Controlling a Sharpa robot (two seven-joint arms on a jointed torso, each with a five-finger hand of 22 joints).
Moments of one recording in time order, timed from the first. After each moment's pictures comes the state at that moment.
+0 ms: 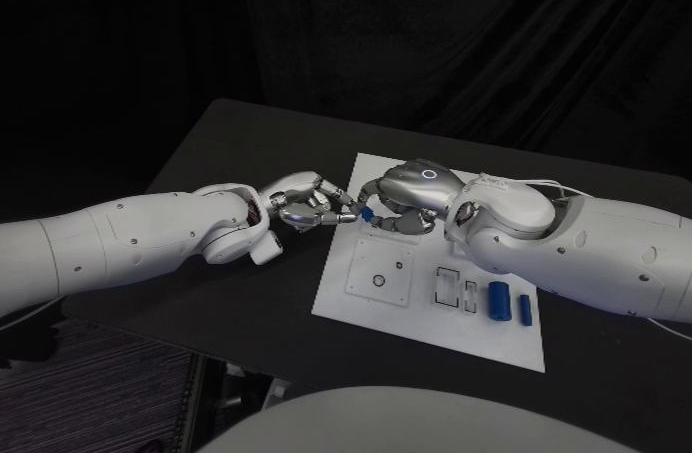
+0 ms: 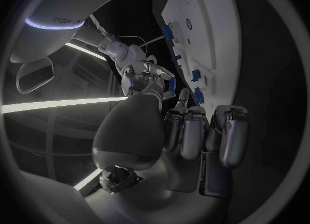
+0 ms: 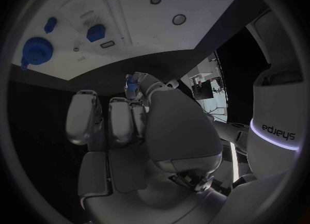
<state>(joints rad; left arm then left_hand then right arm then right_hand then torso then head) 1.18 -0.87 -0.21 1.39 -0.68 -0.02 0.42 1.35 -0.02 0.06 0.25 0.28 0.78 0.16 0.16 0.33 1.46 0.07 1.58 1.31 1.47 0.01 1.56 1.31 0.01 1.47 0.12 1.54 1.31 1.30 -0.55 -0.23 1.47 -1.69 -0.37 0.06 1.42 -0.04 0.29 0.06 0.43 0.76 0.11 0.46 0.26 1.39 0.02 1.43 1.31 1.47 -0.05 1.30 1.23 0.09 1.45 0.07 1.22 1.31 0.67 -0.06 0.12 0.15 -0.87</state>
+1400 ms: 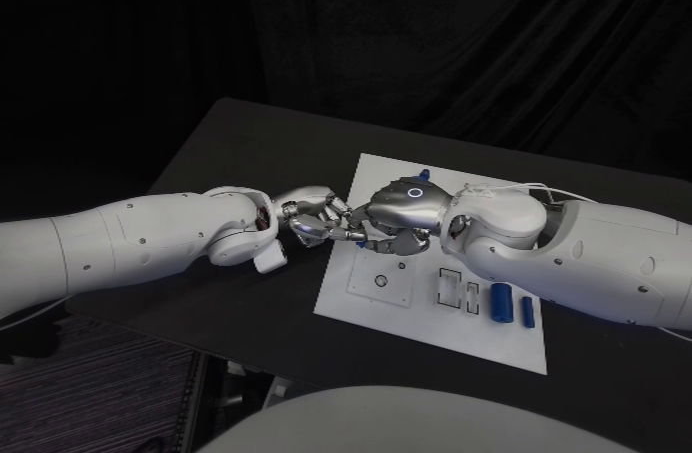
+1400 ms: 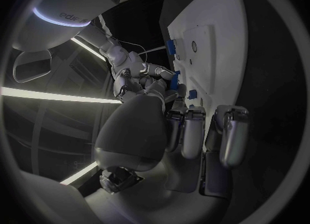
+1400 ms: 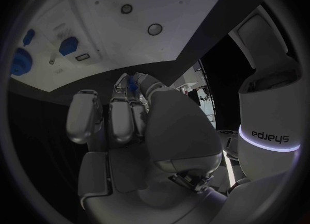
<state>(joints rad) 1.18 -0.86 -0.21 1.41 -0.67 0.10 0.32 1.40 0.03 -0.02 0.26 0.37 0.90 0.12 0.26 0.40 1.47 0.05 1.58 1.31 1.46 0.00 1.56 1.31 0.01 1.46 0.12 1.54 1.31 1.30 -0.53 -0.24 1.50 -1.74 -0.24 0.13 1.42 -0.04 0.29 0.07 0.41 0.74 0.10 0.44 0.33 1.37 0.01 1.42 1.29 1.47 -0.05 1.30 1.22 0.09 1.44 0.06 1.21 1.31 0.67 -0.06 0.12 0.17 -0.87</state>
